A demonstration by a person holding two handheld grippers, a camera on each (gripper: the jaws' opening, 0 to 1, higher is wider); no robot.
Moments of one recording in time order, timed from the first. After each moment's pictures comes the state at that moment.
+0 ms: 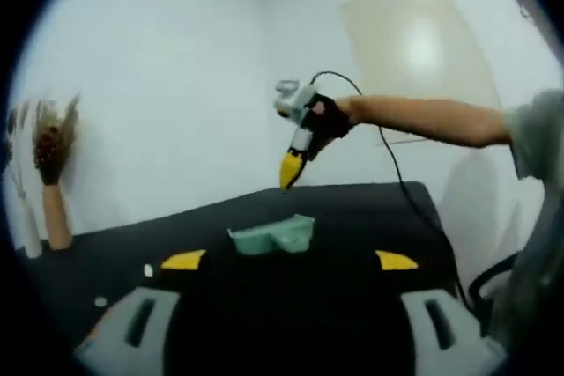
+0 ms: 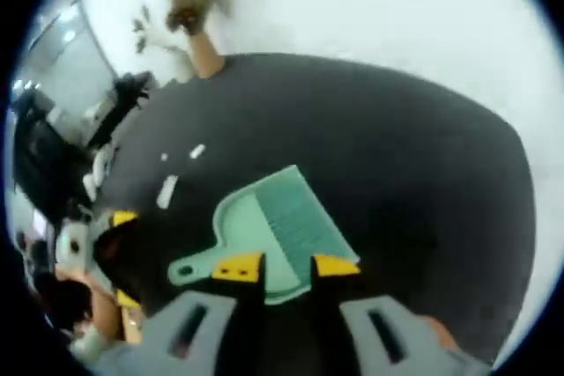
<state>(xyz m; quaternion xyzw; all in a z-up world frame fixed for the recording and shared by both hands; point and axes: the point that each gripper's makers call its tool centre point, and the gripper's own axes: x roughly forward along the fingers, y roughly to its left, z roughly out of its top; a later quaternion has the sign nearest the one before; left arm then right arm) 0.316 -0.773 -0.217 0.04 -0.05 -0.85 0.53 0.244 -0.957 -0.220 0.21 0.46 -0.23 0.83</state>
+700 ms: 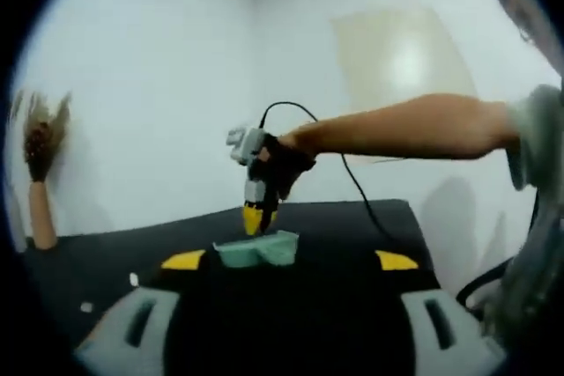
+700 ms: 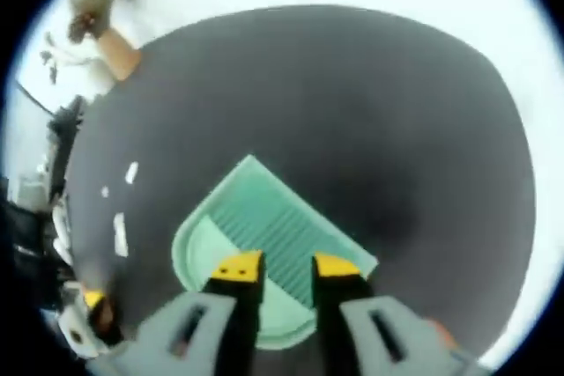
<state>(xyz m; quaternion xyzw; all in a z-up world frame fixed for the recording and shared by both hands) 0.312 -0.767 -0.209 -0.01 -0.05 -0.87 0.49 0.257 -0.953 -0.288 0.29 0.53 -0.33 0.72</state>
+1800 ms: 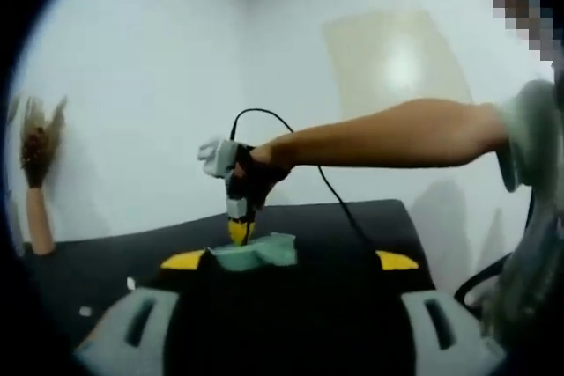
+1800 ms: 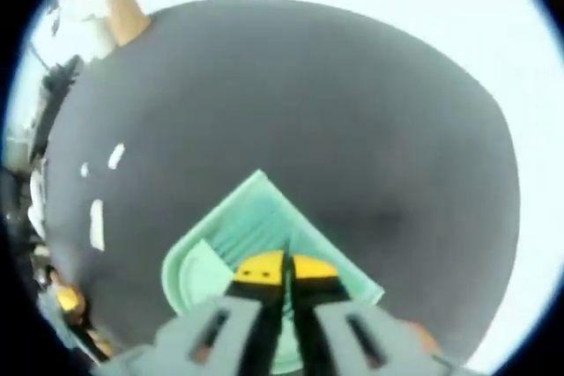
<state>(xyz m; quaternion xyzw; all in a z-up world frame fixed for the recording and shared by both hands) 0.305 -0.762 -0.208 -0.01 -0.06 -0.87 0.48 0.280 -0.970 -0.288 0.18 0.56 -0.29 0.75</state>
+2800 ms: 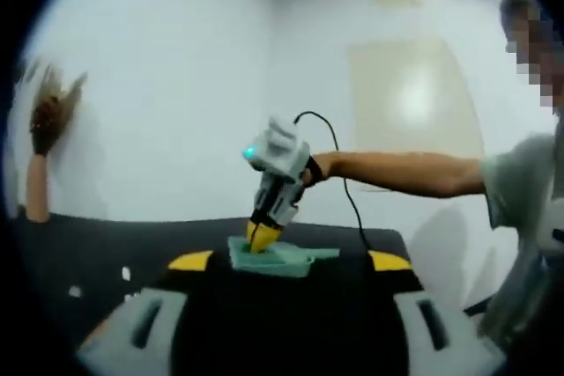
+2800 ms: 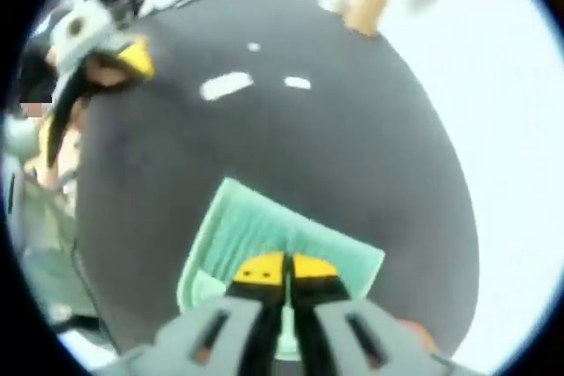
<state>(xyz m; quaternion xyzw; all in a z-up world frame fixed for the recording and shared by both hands) 0.319 -0.760 -0.191 -0.09 -0.01 -0.87 0.49 0.296 -0.905 -0.255 -0.21 0.53 0.05 0.82</state>
